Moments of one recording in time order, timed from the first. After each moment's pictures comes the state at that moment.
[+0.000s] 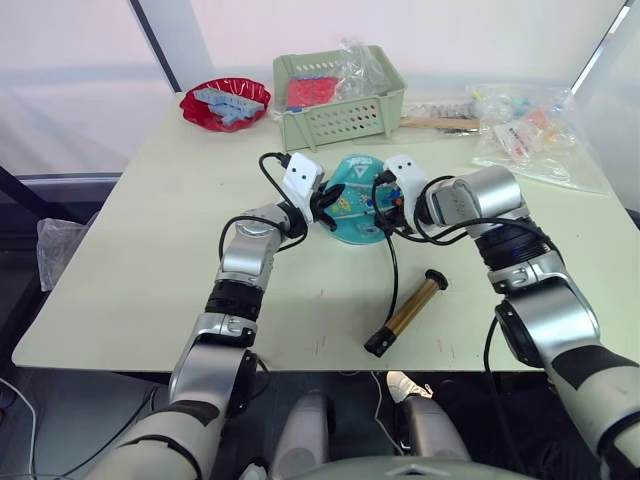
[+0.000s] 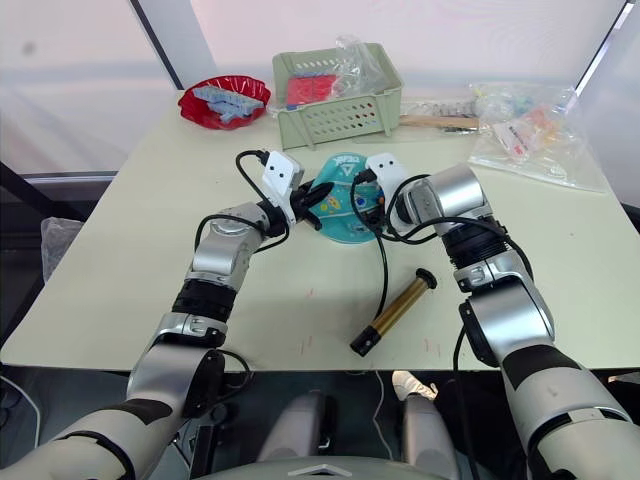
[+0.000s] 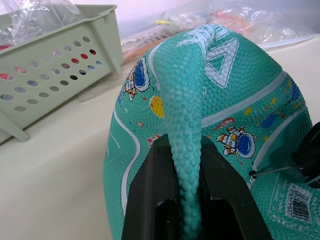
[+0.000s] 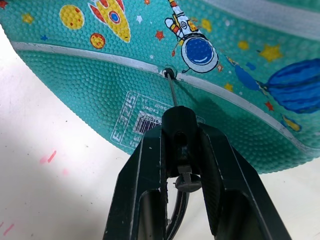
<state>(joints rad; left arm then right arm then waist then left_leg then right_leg) -0.76 0.27 -0.03 0.50 -0.10 0.19 -0.63 -1.11 -0.22 0.23 0.48 0.27 1.25 0.49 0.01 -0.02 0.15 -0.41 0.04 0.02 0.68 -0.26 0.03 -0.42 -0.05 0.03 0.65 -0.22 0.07</state>
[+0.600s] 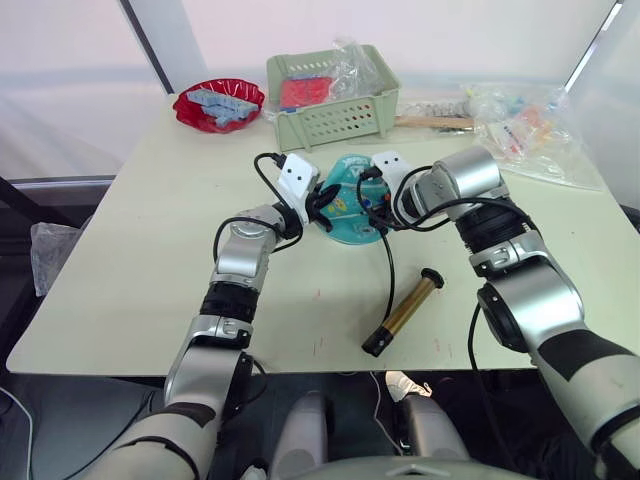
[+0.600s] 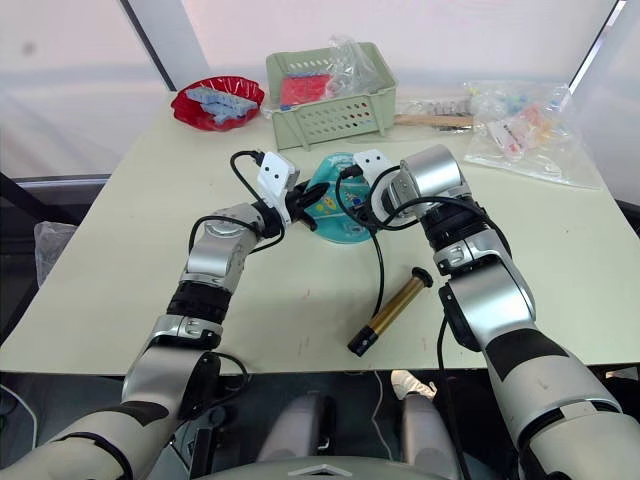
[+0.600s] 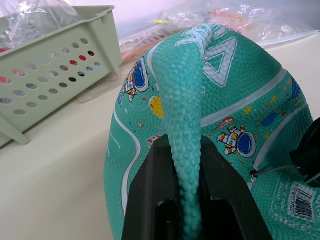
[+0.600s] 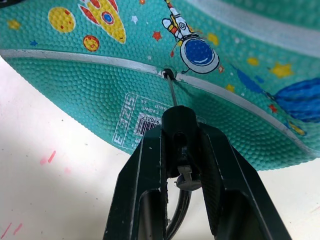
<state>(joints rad) -0.74 0.28 -0.03 0.49 -0.10 0.18 -0.64 -1.25 -0.13 0.20 0.64 0.22 1.34 0.42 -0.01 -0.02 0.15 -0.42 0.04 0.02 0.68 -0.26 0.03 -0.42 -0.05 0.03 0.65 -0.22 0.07</state>
